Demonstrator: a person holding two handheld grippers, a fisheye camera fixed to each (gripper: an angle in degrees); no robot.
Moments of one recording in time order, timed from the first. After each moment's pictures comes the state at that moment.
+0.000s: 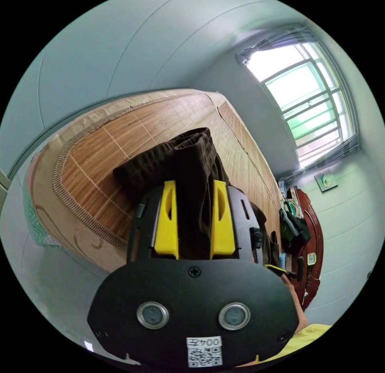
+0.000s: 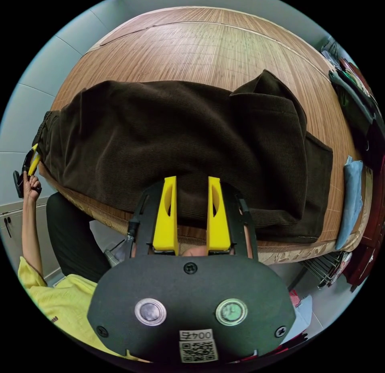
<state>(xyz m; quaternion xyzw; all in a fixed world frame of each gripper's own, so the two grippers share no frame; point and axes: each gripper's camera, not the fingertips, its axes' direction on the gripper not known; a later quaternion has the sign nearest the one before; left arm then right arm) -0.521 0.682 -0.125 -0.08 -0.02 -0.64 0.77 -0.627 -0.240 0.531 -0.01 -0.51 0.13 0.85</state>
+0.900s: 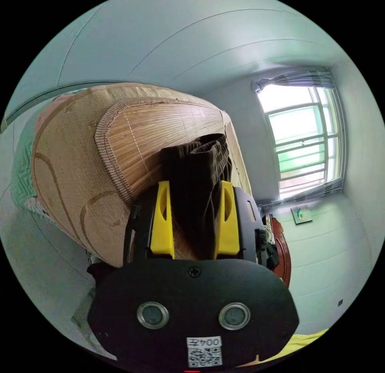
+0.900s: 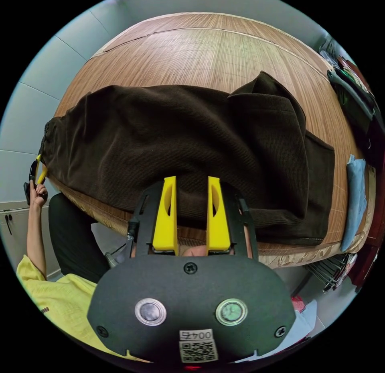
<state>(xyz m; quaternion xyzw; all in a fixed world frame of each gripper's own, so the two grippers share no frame) -0.527 0.752 -0.170 0.01 0.00 -0.72 0.69 -0.655 -0.199 0.485 0.02 -0.52 0.15 0.84</state>
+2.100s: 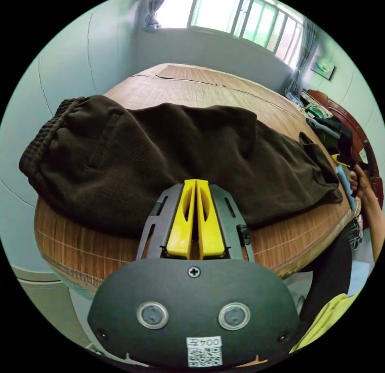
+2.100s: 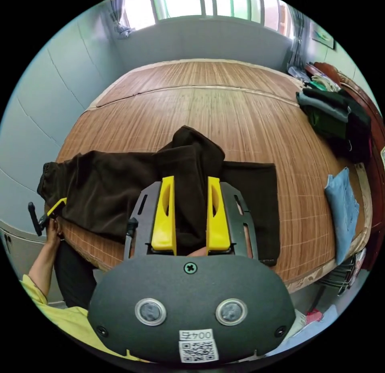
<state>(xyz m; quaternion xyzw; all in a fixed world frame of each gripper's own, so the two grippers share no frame) -0.398 0.575 0.035 -0.24 -0.06 -0.35 0.91 -0.447 -0.120 0.447 0.13 -0.49 0.27 0.82</state>
